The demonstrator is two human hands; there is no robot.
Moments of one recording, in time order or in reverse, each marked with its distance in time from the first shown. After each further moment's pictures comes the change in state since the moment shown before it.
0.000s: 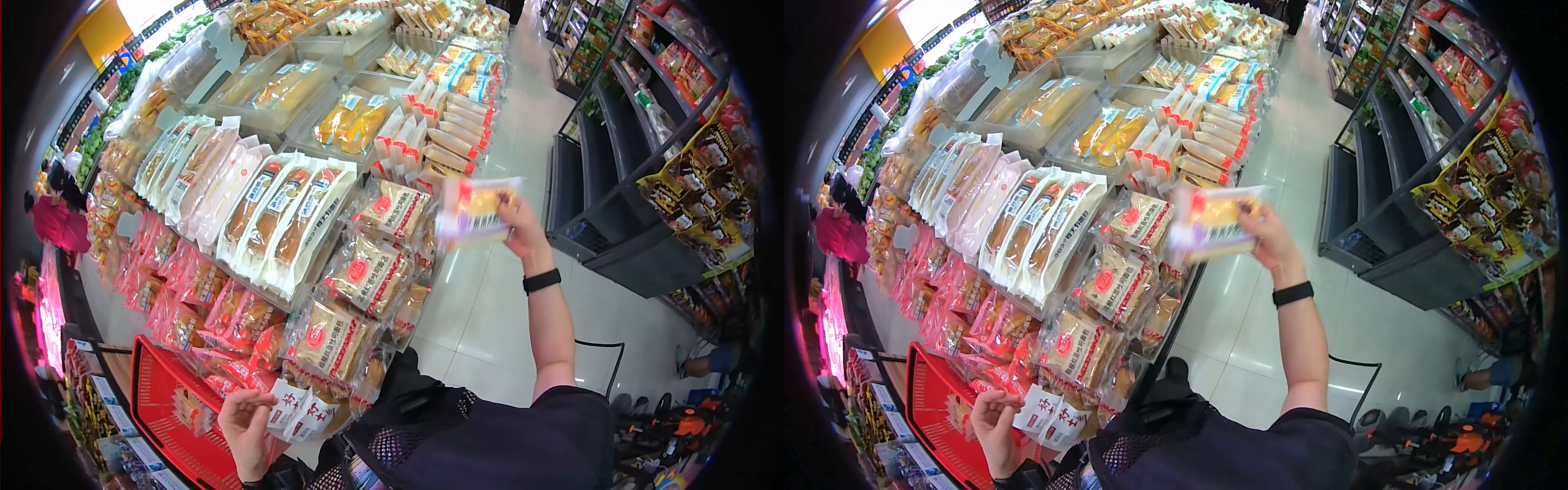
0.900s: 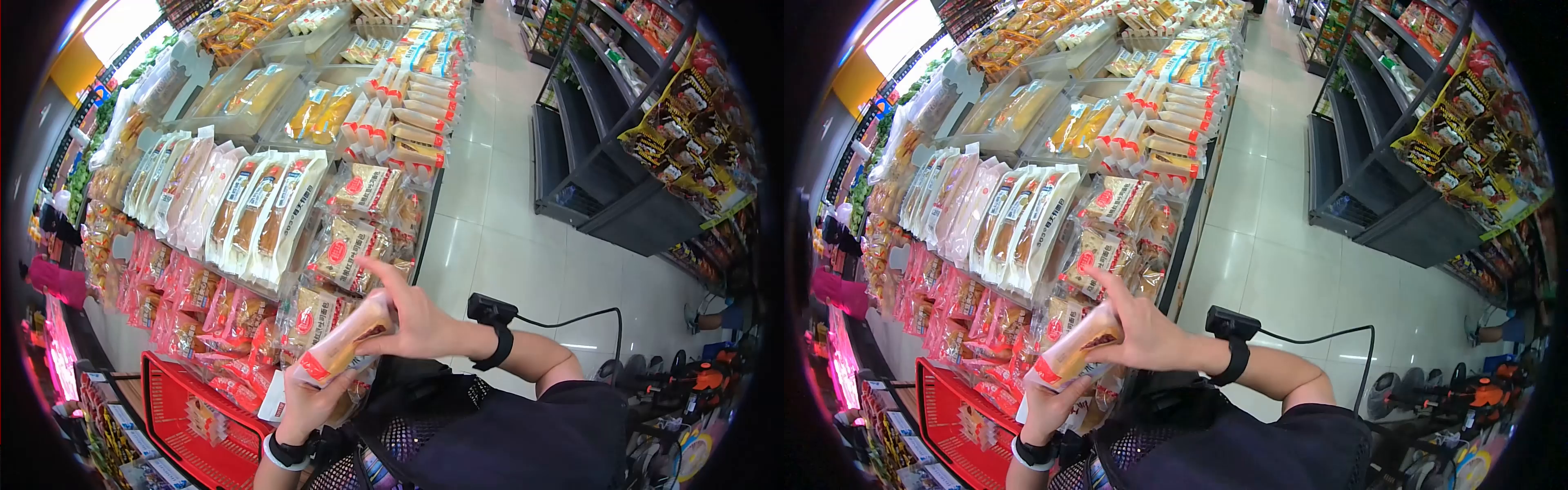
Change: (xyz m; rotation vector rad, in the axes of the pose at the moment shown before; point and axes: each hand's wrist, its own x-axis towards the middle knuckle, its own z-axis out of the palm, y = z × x) left_hand 0.022 -0.001 0.087 0.223 -0.611 0.115; right_hand -0.113 0.039 0.187 -0.756 -0.269 -0.244
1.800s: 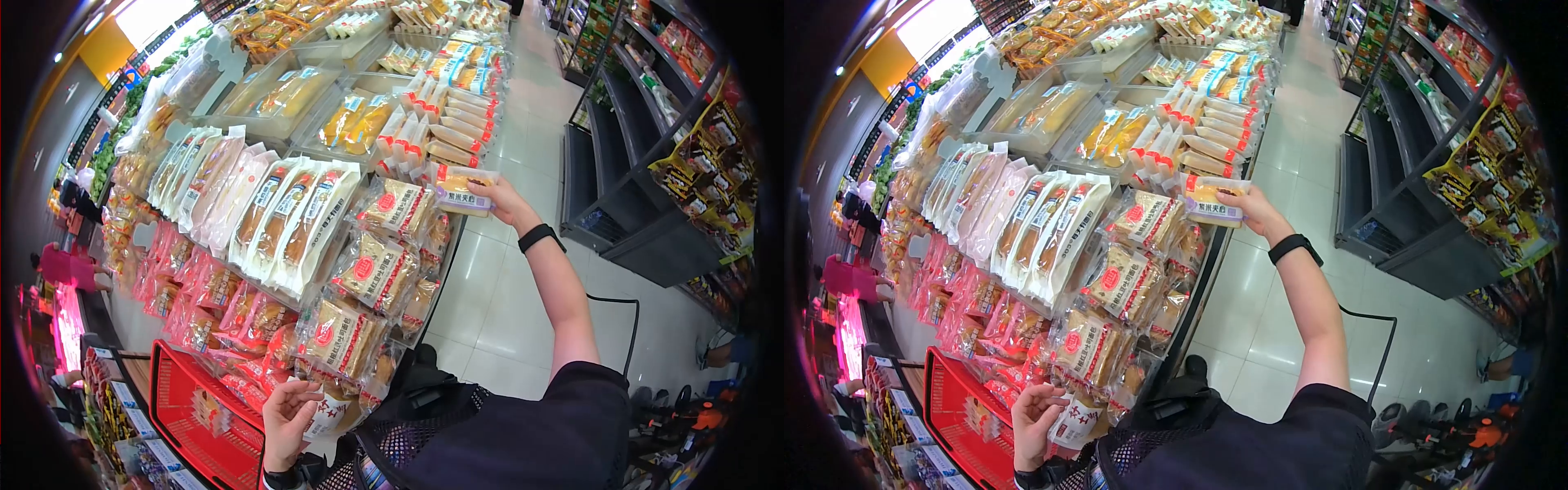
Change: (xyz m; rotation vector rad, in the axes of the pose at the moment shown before) left_hand -0.050 -0.017 -0.029 -0.330 0.355 -0.229; right_hand 0.101 0.178 -0.183 0.537 0.254 0.478
